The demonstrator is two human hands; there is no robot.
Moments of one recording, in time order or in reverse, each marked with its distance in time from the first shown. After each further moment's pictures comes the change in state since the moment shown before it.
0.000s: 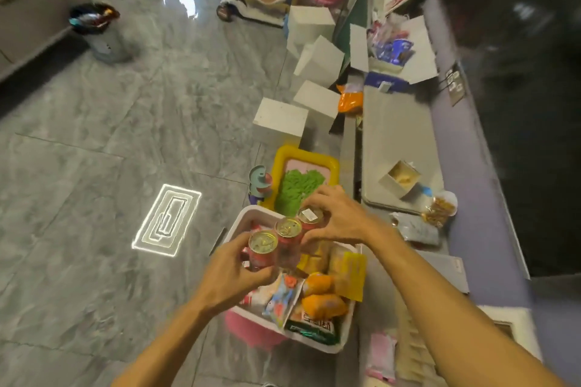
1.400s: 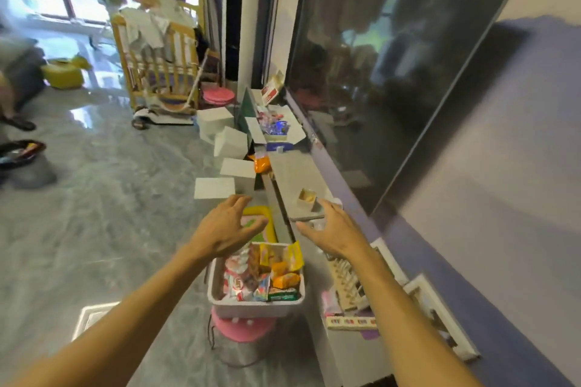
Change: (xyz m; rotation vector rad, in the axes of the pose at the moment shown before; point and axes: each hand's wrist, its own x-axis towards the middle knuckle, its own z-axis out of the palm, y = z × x) left_hand -0.201 0.253 -0.163 0.644 -0.127 0.563; right_hand -0.343 -0.324 -0.102 0.137 0.539 0.690
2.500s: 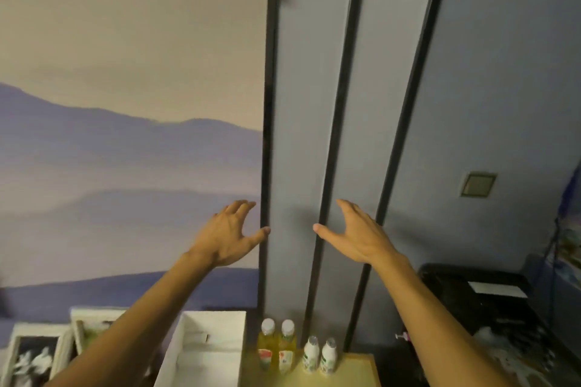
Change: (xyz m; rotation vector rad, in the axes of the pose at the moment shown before) left_hand -0.321 0.690 0.200 -0.052 -0.345 1.251; right_hand -0.794 0.323 -0.193 -0.015 0.775 1.056
